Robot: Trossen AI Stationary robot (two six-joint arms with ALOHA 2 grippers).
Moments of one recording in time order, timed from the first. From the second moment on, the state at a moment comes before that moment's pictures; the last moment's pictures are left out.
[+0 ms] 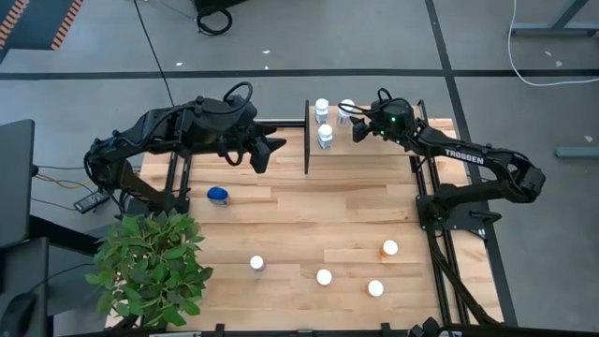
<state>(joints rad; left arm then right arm) 0.01 1.49 2.02 -0.96 -0.34 -0.51 -0.70 1.16 0.71 0.05 0.16 0.26</state>
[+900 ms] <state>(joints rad) -0.01 1.49 2.02 -1.16 -0.34 -0.53 -0.62 1.12 1.23 -0.84 -0.02 0.37</state>
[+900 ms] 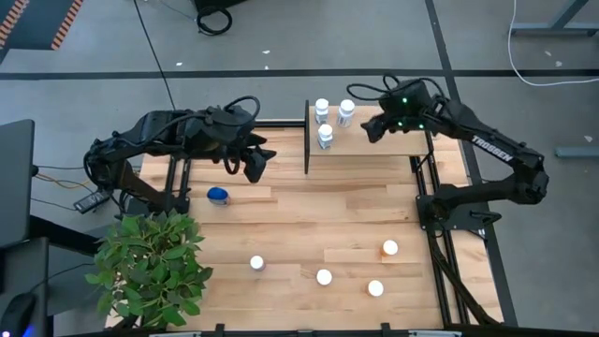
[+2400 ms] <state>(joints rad) -0.12 1.64 2.02 -1.18 -0.12 -0.40 0.68 1.46 1.25 -1.27 0.14 1.96</state>
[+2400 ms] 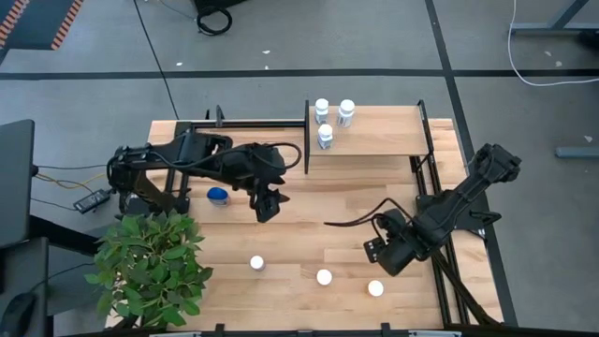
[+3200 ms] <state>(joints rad) -0.13 1.64 2.02 -1.15 -0.12 -0.43 0.68 1.28 0.82 -0.95 0.05 2.13</state>
